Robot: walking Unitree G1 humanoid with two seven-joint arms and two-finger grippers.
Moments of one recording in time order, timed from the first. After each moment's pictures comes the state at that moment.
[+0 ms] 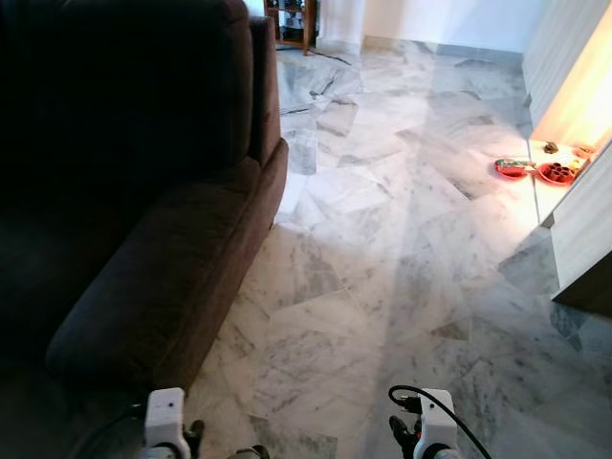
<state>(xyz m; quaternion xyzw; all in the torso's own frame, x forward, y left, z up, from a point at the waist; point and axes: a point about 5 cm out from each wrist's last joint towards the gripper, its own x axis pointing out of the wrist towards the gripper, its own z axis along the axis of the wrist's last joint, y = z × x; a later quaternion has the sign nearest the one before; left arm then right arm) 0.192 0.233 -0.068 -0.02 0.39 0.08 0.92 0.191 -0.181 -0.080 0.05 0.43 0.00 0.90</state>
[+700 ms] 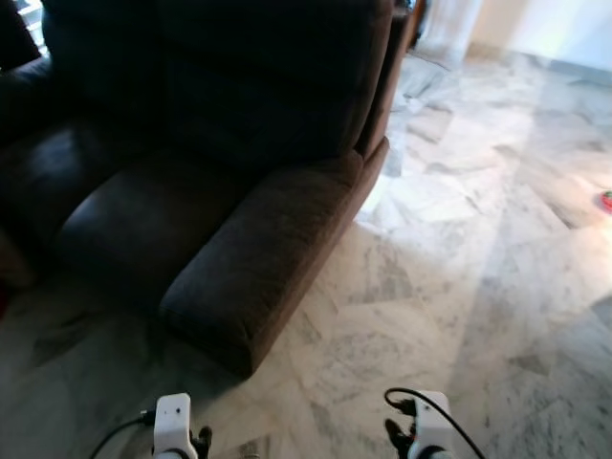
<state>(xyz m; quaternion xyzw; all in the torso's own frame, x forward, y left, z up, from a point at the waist) 0.199 0.193 -0.073 -0.04 0.40 0.06 0.91 0.194 -0.169 -0.079 0.06 0.43 0.01 0.90</state>
